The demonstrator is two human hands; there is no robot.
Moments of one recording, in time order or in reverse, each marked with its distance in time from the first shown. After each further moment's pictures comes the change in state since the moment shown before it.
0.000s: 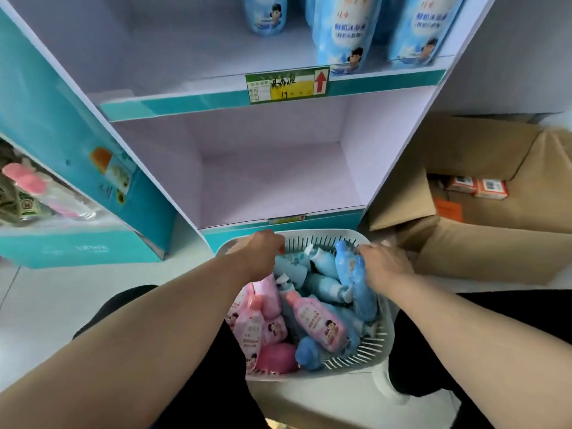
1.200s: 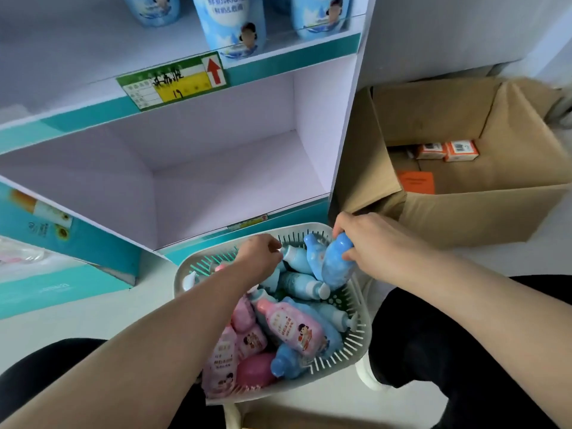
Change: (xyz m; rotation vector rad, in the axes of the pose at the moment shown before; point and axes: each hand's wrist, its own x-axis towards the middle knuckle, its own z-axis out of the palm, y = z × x) left_hand 0.057 0.064 0.033 -0.522 0.016 -0.197; right_hand -0.053 0.041 -0.073 0.349 0.057 -0.158
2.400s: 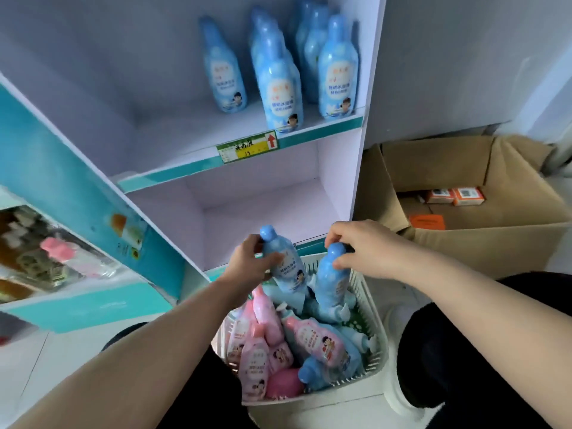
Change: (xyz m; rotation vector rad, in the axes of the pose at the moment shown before) left_hand -0.095 -0.002 -0.075 -0.691 0.193 0.131; right_hand -0.039 -0.047 -0.040 0.235 0.098 -0.143
